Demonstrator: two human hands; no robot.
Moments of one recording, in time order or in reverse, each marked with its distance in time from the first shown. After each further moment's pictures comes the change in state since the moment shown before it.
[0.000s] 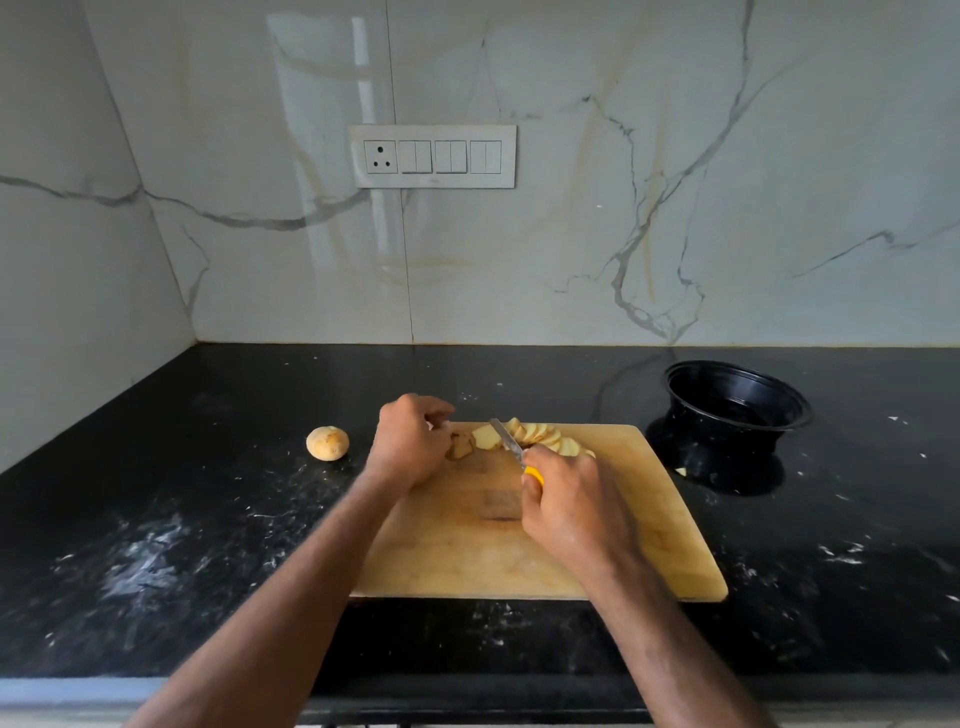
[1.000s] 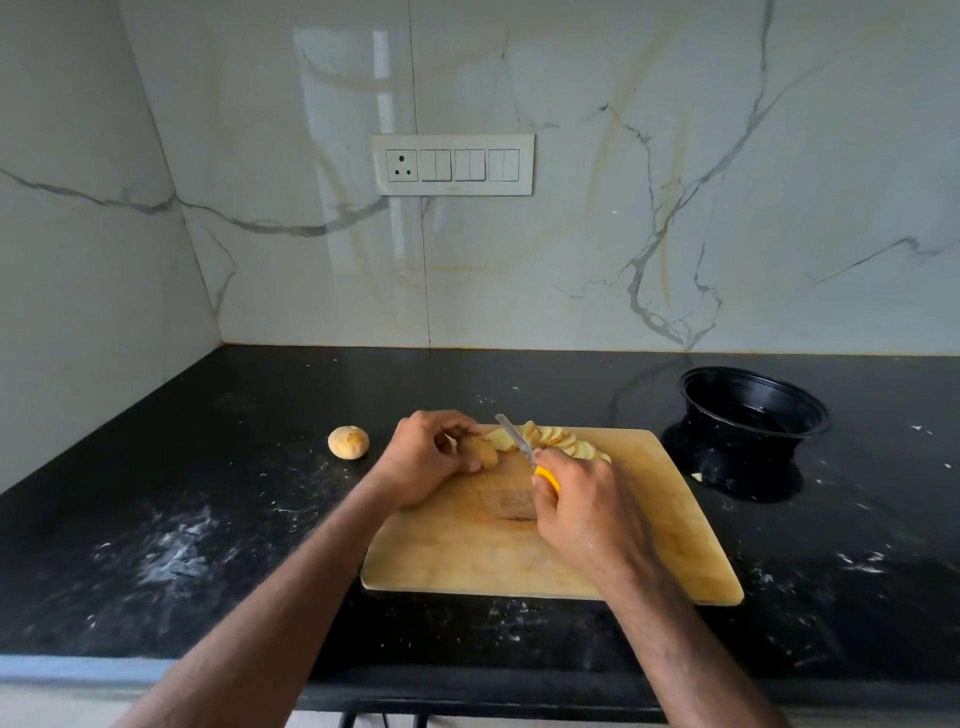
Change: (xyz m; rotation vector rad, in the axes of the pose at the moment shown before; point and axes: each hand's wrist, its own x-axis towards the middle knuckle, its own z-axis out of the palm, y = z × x) left_hand -0.013 -0.015 -0.017 -0.091 -0.211 0.158; right_hand -0.003 -0.004 -0.005 0.077 -0.023 -0.031
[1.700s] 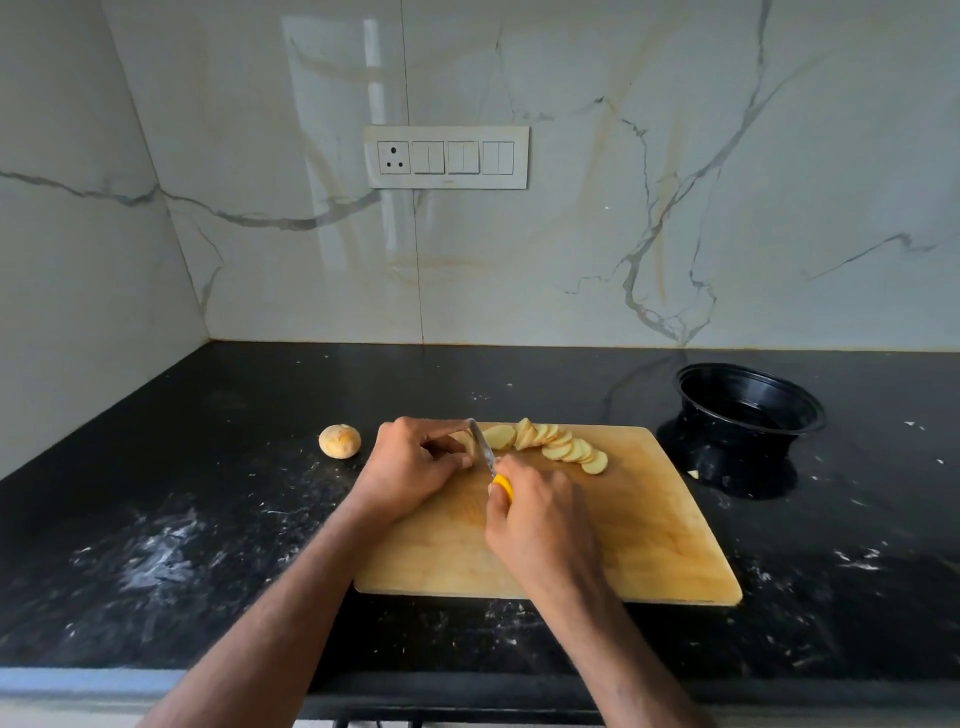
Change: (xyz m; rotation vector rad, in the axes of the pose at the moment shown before) left_hand -0.017 -0.005 0.005 -0.005 0.190 0.127; right_hand -0.008 -0.041 0.023 0.038 0.009 0.133
